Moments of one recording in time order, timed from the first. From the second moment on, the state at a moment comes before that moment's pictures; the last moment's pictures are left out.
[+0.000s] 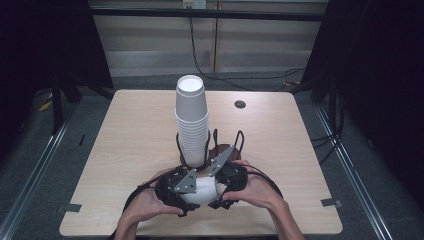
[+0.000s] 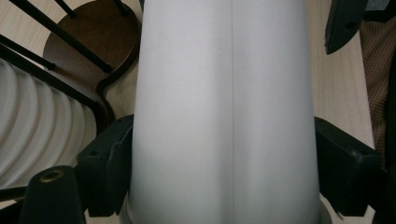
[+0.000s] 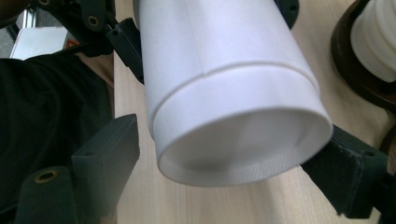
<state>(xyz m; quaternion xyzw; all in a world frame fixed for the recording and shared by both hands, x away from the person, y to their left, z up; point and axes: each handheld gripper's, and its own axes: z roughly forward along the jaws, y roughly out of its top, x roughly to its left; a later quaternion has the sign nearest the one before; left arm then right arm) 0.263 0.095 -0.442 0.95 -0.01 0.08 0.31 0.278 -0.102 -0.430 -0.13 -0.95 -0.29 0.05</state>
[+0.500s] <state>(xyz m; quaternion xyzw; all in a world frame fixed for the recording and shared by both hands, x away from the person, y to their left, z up) 0.258 0.091 -0.441 0.94 -0.01 0.08 0.32 0.280 -0.097 -0.428 -0.12 -0.95 -0.29 0.07</state>
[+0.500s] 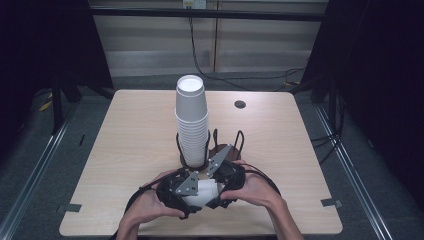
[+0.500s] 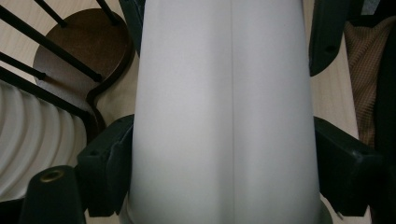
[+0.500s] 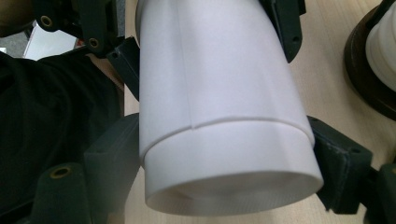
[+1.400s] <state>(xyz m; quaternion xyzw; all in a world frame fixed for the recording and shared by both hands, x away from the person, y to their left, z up) 0.262 0.101 -0.439 0.92 -0.01 0.08 0.38 0.278 -0.100 -0.421 -0.12 -0.94 -0.30 0.05</state>
